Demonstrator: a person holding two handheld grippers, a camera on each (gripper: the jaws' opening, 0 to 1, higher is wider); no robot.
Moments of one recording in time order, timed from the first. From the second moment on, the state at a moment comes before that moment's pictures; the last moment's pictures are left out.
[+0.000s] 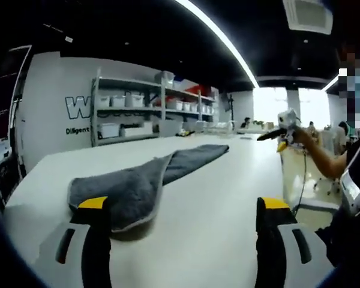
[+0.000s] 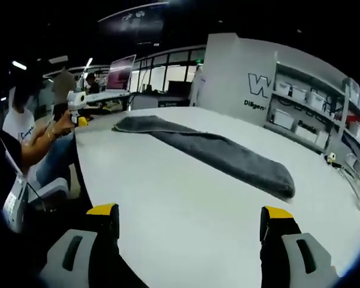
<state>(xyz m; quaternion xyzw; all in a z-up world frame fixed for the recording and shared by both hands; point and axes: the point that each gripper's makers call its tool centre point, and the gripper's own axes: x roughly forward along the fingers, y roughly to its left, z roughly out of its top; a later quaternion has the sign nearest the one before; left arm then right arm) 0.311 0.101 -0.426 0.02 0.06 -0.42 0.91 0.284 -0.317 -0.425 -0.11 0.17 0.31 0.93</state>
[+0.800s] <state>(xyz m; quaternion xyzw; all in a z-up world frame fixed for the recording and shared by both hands) 0.287 0.099 -0.408 0.03 0.04 -0.42 0.90 0.436 -0.372 -0.392 -0.05 0.14 0.21 0.96</state>
